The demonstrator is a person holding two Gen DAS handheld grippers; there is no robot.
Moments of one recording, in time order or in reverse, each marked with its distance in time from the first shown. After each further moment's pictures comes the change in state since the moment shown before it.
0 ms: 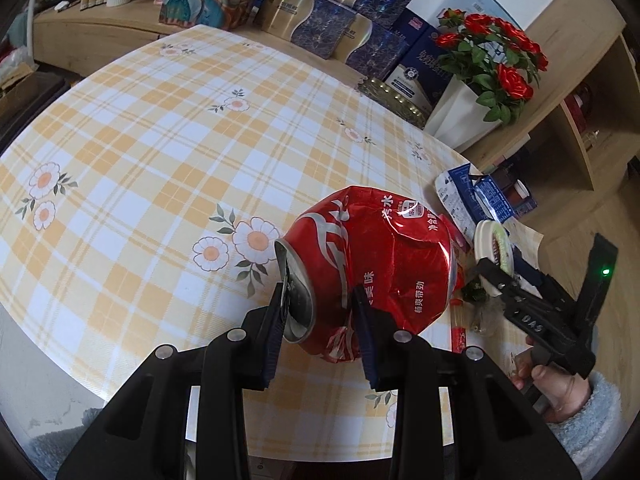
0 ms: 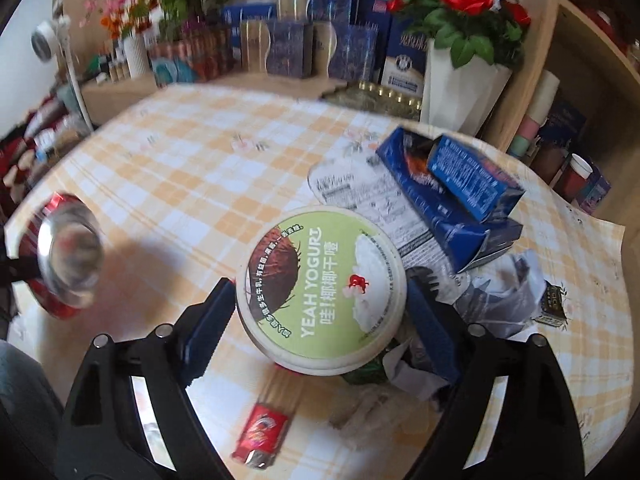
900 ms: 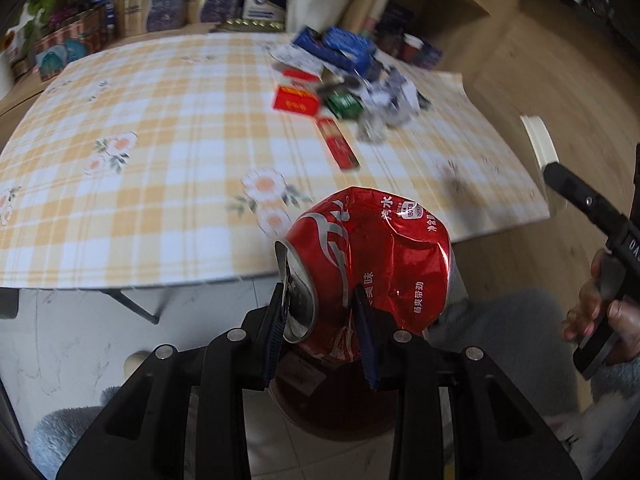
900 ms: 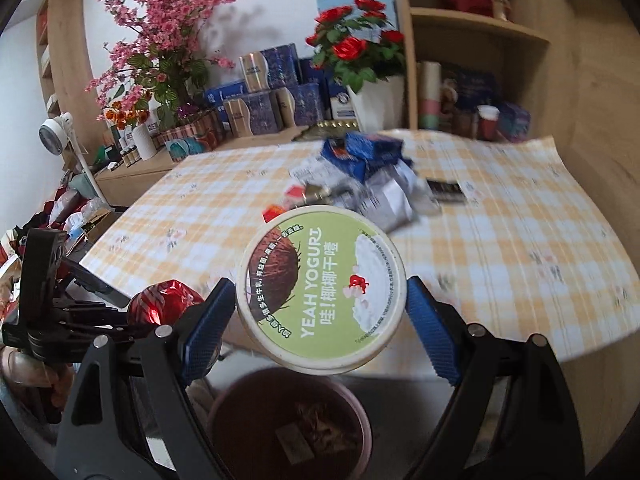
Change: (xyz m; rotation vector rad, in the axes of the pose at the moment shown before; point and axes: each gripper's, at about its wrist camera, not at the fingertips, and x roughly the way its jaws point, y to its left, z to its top) left arm -0.035 -0.092 -0.151 0.485 0.220 -0.097; right arm -0.209 -0.024 -0.157 0.254 -0.141 0.003
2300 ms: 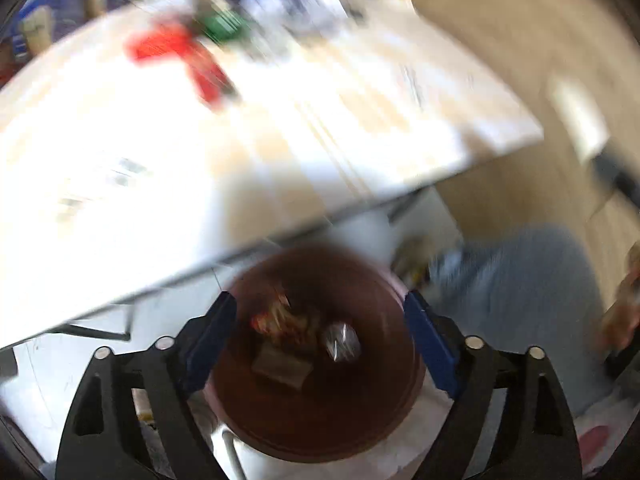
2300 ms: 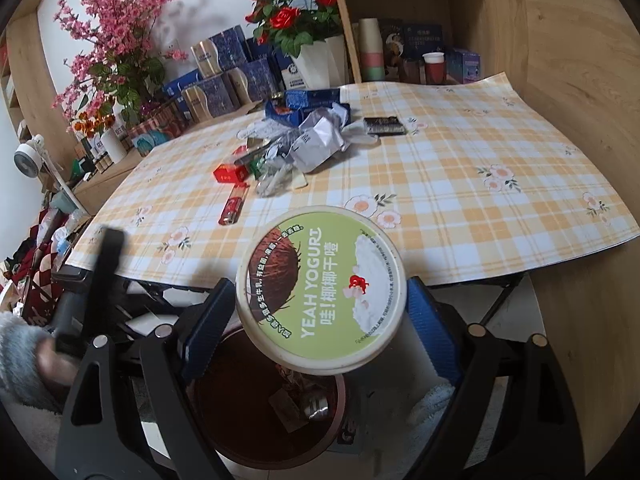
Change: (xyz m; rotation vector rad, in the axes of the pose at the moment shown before) left arm 0.081 -0.057 0.004 0.170 0.096 -0.043; right arm -0.009 -0.045 -0.055 0.121 0.078 -0.049
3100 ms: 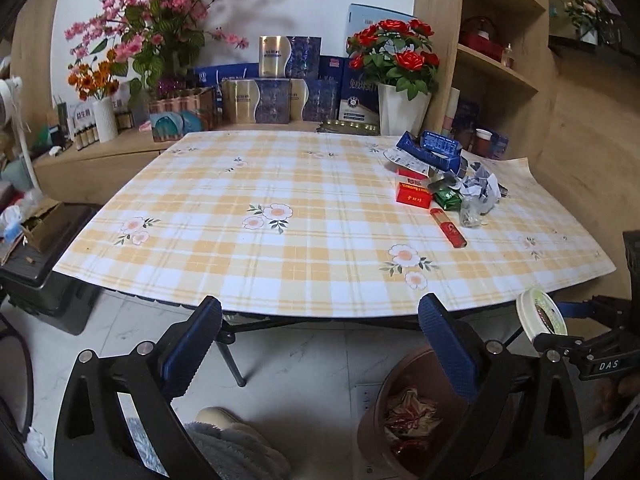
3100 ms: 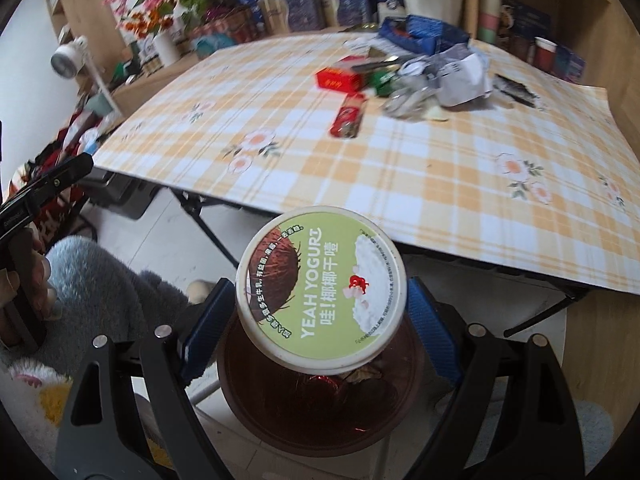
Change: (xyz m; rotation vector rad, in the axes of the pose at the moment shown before) left arm -0.160 0.093 -0.091 -0.227 -0.497 0.410; right arm 0.074 0.104 -0.029 -0.247 0.237 0.116
